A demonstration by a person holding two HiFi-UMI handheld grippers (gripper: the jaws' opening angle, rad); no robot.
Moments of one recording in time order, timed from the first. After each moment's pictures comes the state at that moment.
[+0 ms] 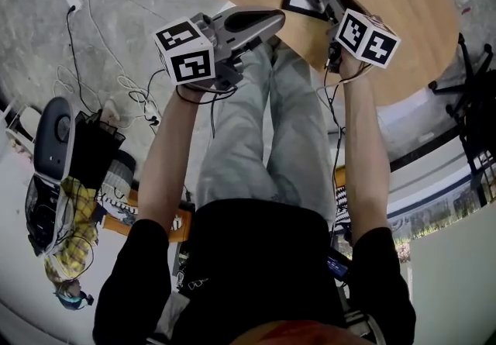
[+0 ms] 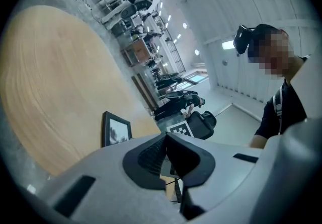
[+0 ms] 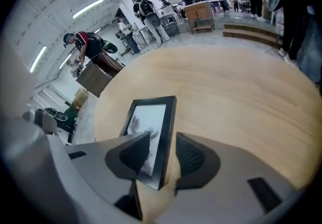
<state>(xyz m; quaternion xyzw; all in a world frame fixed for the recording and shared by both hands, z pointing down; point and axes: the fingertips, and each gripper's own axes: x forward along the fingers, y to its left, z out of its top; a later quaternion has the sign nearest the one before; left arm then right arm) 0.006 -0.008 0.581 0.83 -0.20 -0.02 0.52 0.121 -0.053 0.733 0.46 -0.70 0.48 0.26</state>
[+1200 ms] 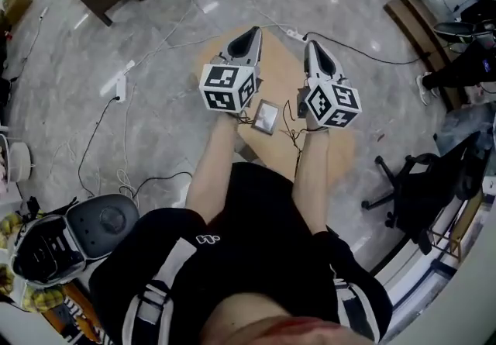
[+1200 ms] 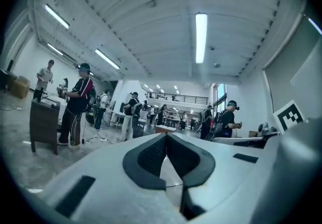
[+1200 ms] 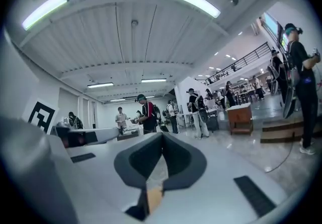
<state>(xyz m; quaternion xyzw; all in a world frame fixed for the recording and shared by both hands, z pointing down) -0.080 -0.133 0.119 0.80 -0.59 -0.06 0.07 0.051 -0.151 0.131 0.46 -0.88 0.09 -0.03</state>
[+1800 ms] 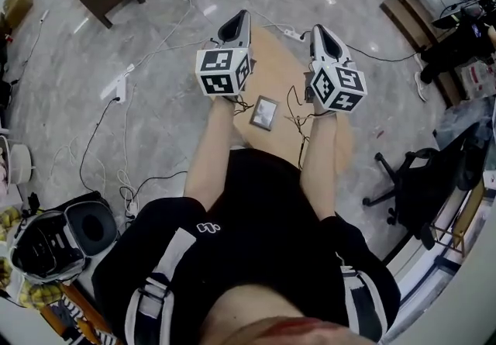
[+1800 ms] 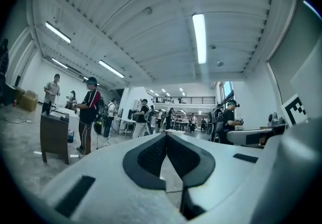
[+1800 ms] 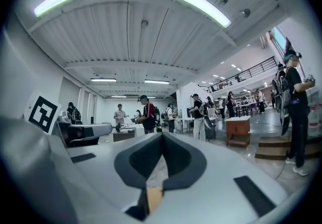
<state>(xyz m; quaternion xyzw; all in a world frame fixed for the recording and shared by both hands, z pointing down) -0.093 -0.125 0.090 0.77 -0.63 -0.05 0.03 0.075 -0.147 0.094 0.47 -0.88 0.03 -0.01</state>
